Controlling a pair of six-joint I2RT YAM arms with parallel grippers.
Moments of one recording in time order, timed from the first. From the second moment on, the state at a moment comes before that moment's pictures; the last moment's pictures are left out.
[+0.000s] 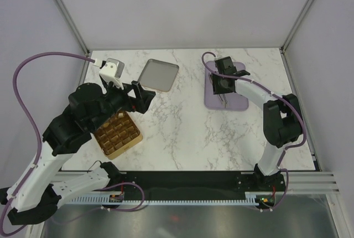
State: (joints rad) left arm -0.78 0.85 1.37 -0.73 -0.22 -0.29; right arm 0.36 1.81 1.33 -0.48 0.15 0.21
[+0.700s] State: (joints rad) left arm -0.78 0.87 1.48 -0.72 -0.22 -0.29; right arm 0.43 1.59 1.32 -0.49 0.07 0.28
